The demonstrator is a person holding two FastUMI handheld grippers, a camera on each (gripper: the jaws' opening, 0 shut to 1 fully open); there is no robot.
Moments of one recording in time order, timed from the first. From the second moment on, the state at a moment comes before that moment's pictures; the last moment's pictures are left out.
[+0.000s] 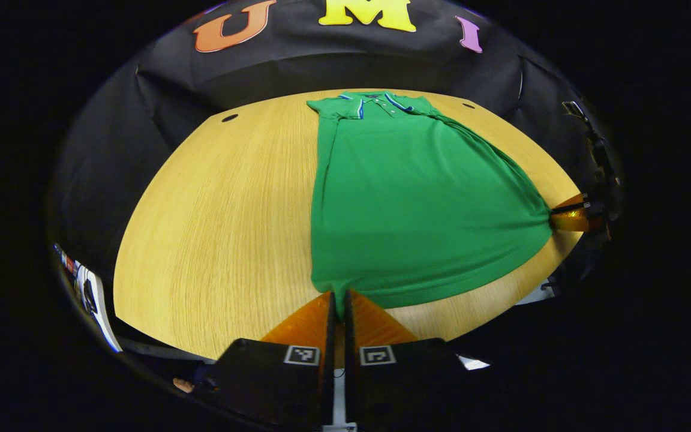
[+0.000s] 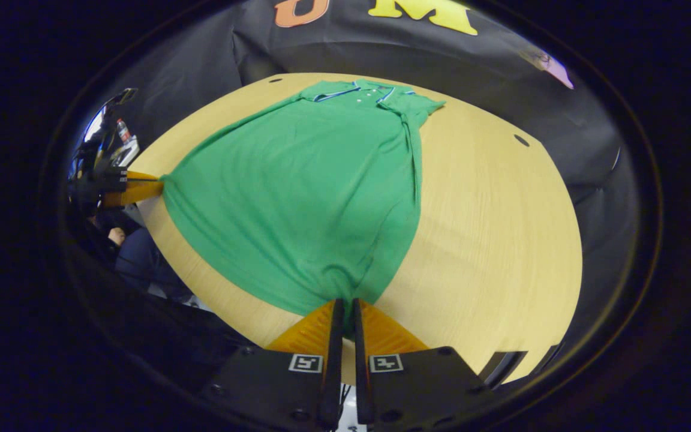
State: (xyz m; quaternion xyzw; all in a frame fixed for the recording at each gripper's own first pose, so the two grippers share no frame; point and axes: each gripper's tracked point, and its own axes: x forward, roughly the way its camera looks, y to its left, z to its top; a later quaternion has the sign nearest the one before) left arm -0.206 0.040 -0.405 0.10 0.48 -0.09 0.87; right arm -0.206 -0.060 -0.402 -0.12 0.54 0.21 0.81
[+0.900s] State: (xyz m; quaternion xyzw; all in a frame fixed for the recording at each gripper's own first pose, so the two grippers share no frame) left arm -0.133 0.031 -0.345 0.05 0.43 -0.14 0.89; right arm -0.117 -0.043 -0.332 0.00 0.51 0.20 0.84
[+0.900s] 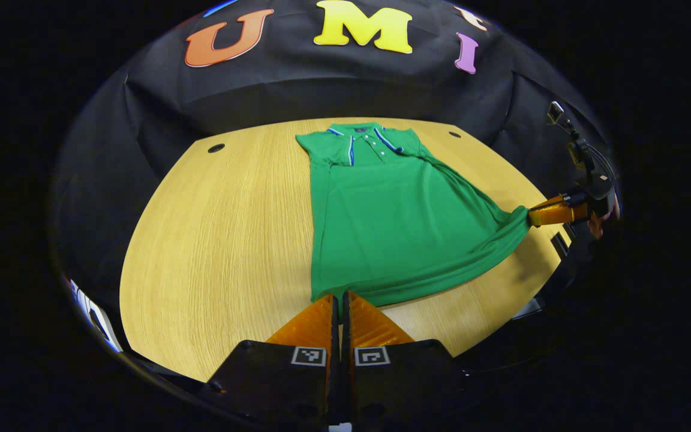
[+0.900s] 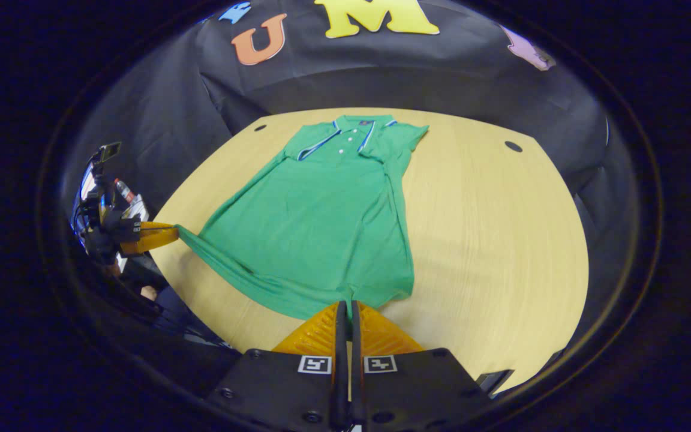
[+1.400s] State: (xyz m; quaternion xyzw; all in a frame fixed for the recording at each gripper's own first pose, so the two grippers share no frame) left arm -0.033 0.018 -0.300 0.04 0.37 -0.14 0.92; right arm -0.017 -0.023 -0.282 0.04 0.45 0.19 0.87
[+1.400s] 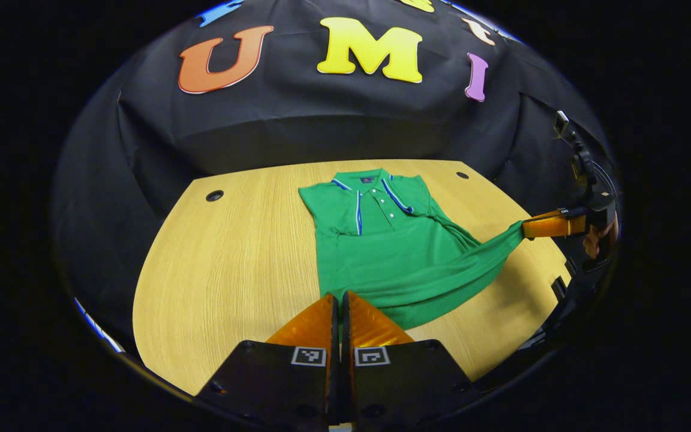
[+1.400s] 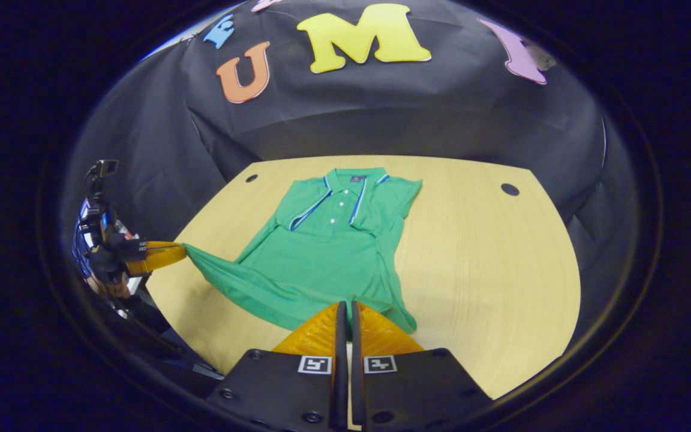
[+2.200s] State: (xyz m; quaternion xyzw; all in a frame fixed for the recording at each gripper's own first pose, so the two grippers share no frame) left arm 0.159 0.010 -0.230 0.00 0.27 -0.14 0.95; right arm 0.180 -0.031 -0.230 0.07 0.36 0.15 0.92
